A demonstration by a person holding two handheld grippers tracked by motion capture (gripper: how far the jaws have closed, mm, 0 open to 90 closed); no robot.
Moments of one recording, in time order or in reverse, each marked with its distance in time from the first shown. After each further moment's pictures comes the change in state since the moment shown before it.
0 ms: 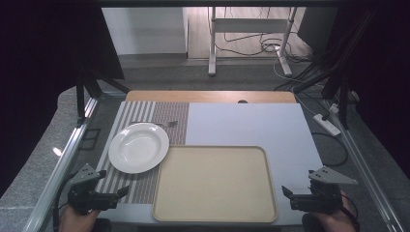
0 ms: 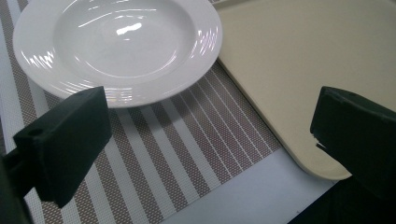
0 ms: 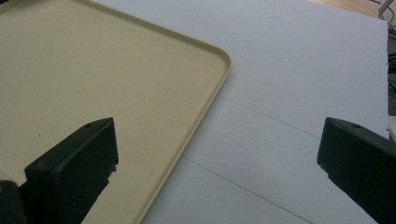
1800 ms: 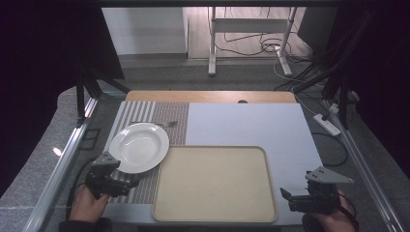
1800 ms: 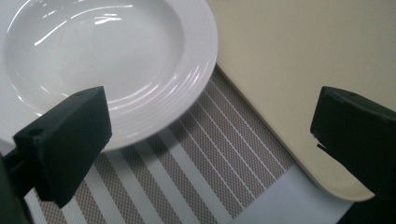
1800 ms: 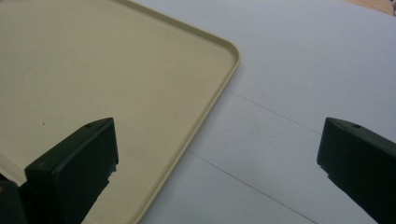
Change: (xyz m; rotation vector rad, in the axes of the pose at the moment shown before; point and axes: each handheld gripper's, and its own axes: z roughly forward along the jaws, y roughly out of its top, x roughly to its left) left arm 0.011 0.036 0.044 0.105 -0.061 0.078; right arm 0.003 0.001 0.003 0.033 0.017 -0.036
